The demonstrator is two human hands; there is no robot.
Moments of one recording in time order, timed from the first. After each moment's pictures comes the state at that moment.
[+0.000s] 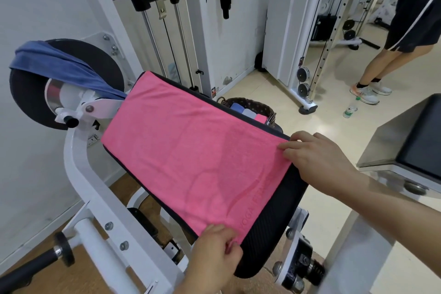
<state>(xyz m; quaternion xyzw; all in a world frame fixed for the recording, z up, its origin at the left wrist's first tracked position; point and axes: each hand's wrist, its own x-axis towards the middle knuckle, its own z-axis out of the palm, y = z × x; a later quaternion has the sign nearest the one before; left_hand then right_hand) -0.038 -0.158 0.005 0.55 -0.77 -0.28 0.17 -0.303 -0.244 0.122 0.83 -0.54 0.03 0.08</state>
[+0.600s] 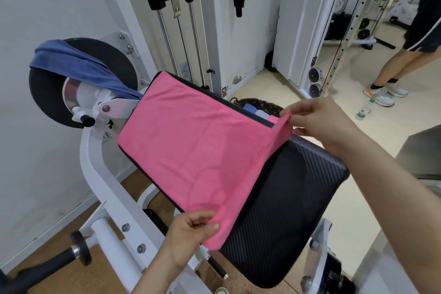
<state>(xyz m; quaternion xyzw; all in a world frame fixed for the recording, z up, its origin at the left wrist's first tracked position) 0.036 -0.198 0.044 0.53 -0.48 -0.61 0.35 -0.248 -0.299 0.187 0.49 -0.64 0.40 -0.44</state>
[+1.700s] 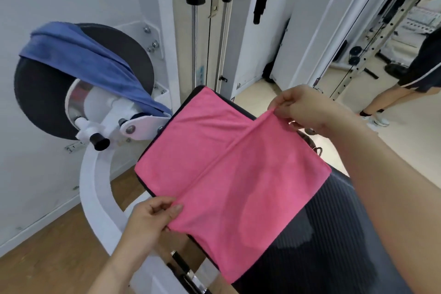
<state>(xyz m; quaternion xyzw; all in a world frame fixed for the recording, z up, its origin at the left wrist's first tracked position) 0.221 -0.375 0.032 0.56 -0.40 -0.59 0.42 -0.078 -0.495 0.217 0.61 -0.69 0.19 -0.33</state>
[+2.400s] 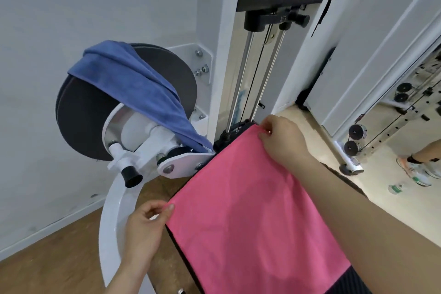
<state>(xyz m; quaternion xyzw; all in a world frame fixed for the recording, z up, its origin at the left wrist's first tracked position) 0.286 -0.486 -0.021 0.71 -0.32 -0.39 0.50 0.040 -0.637 0.119 0.72 -0.66 0.19 -0.07</state>
